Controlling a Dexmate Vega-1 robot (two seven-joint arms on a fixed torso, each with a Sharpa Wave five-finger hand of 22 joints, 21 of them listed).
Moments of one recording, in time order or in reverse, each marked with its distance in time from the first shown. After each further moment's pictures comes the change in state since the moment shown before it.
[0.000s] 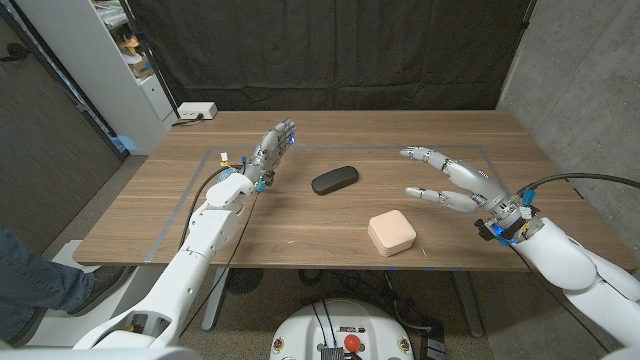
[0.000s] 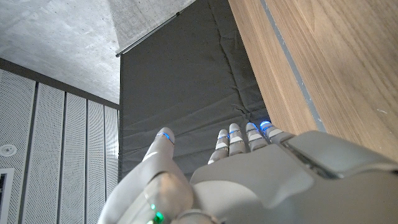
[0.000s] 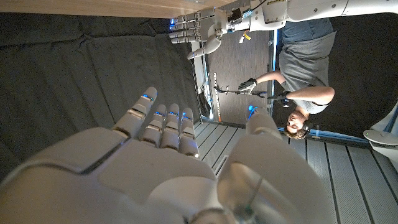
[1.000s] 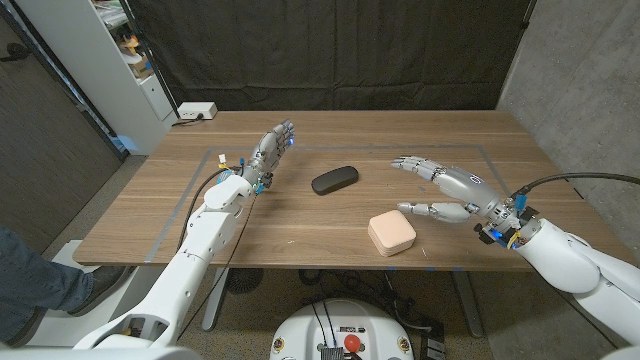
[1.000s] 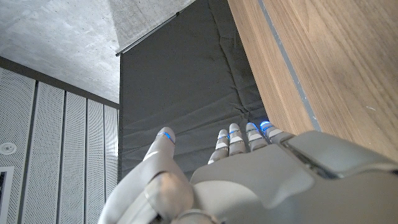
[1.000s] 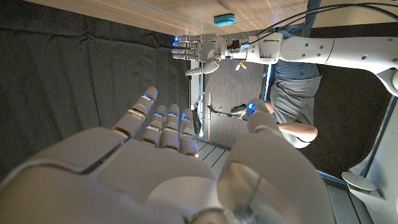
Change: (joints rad) left arm 0.017 0.005 -0.007 -0.011 -0.003 0.000 -0.002; left_hand 0.005 0.013 0.000 0.000 0.000 0.000 0.000 0.000 0.000 0.000 0.000 0.000 0.000 0.000 0.000 0.000 0.000 0.000 0.000 0.000 0.000; right arm -0.038 -0.018 0.032 -0.069 -0.166 -0.049 -0.013; right_hand 0.032 -0.013 0.004 -0.004 0.022 -0.018 -0.010 -0.007 0.000 -0.018 -0.007 -0.006 0.000 -0.014 0.004 0.000 0.000 -0.006 0.024 0.000 0.000
